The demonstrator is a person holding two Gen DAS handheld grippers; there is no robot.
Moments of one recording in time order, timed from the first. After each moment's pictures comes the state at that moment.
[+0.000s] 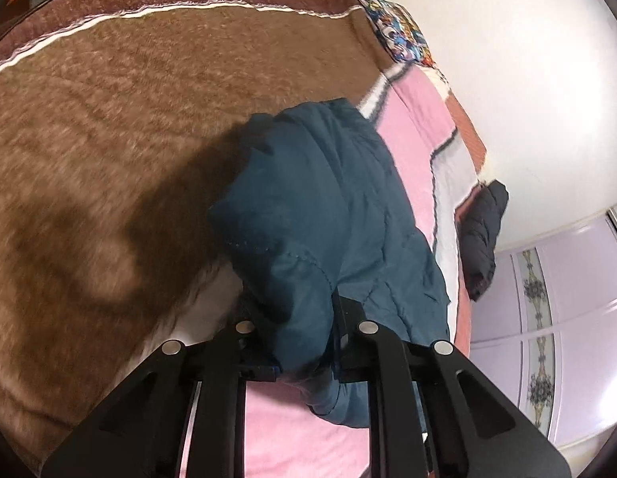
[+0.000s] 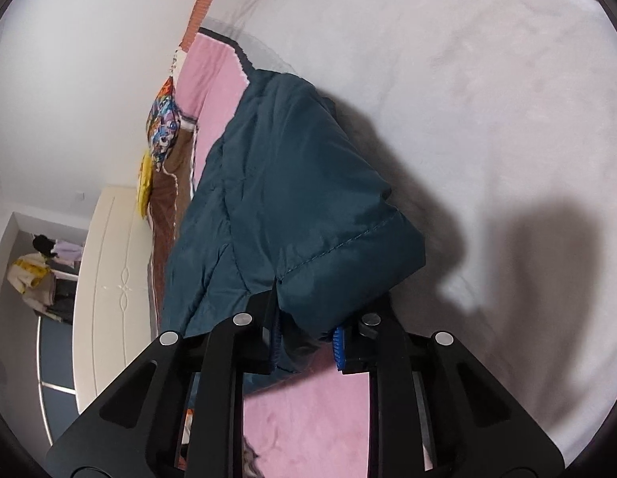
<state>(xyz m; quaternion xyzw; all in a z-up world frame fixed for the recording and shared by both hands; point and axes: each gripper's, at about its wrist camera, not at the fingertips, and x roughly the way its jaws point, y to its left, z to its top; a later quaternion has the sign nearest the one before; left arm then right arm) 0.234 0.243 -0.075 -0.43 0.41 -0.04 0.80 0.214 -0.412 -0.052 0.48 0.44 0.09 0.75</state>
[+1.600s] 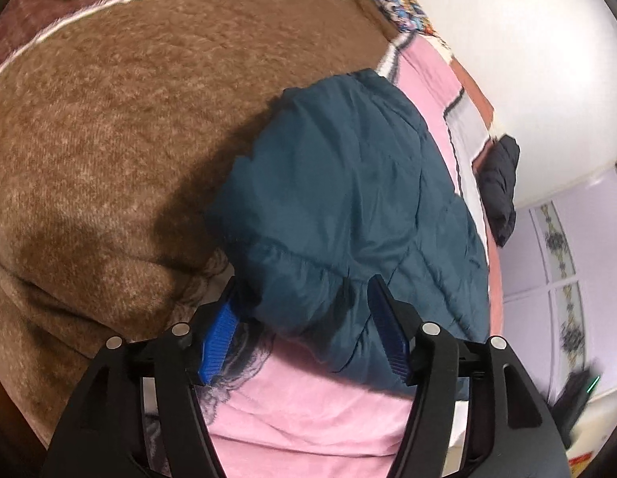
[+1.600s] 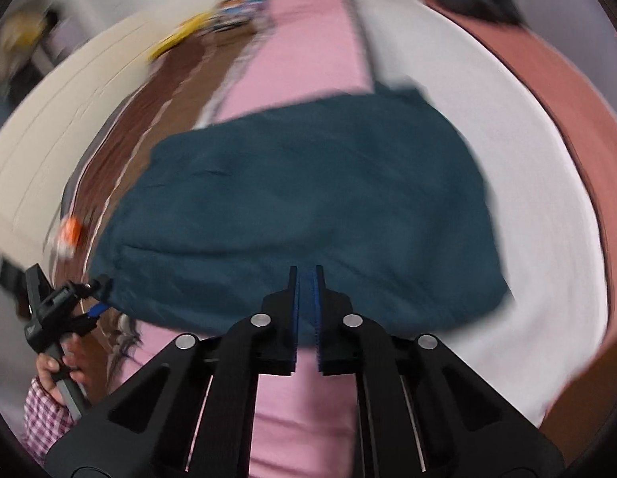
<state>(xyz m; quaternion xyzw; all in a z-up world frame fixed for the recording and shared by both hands) 0.102 0.255 -0.115 -0.37 0.44 -0.03 0.82 0.125 -0.268 0.057 0.09 0.47 0.16 0.87</state>
